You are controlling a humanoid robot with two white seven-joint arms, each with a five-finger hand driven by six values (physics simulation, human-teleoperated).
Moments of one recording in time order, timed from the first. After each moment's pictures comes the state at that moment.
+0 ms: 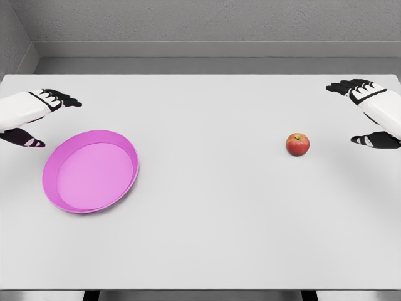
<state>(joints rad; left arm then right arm) -0.44 0.95 -0.38 -1.37 -0.35 -0.61 -0.39 -0.16 -1.15 0.40 -1.75 0.21 -0.27 -0.09</state>
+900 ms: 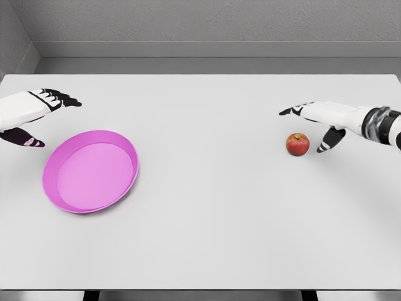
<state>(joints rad) -0.45 0.95 -0.38 -1.37 -0.35 -0.61 -0.39 -0.75 -0.90 0.88 -1.52 0.20 -0.01 0.52</state>
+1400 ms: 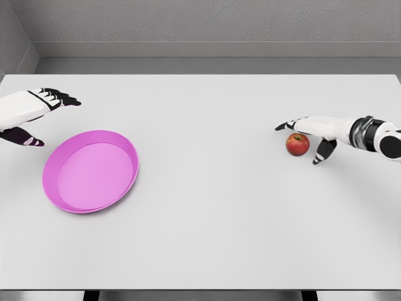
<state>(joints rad) -0.45 0.95 -0.37 -1.36 -0.36 -0.61 -0.39 -0.79 -0.86 0.99 -1.44 0.20 -0.02 0.52</state>
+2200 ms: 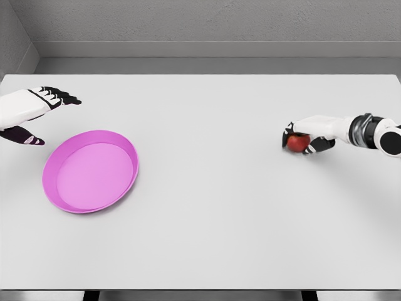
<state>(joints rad) -0.45 0.94 -0.37 -1.37 -0.37 -0.61 -0.39 -0.81 -0.86 0.98 -1.47 0.20 -0.02 0.58</state>
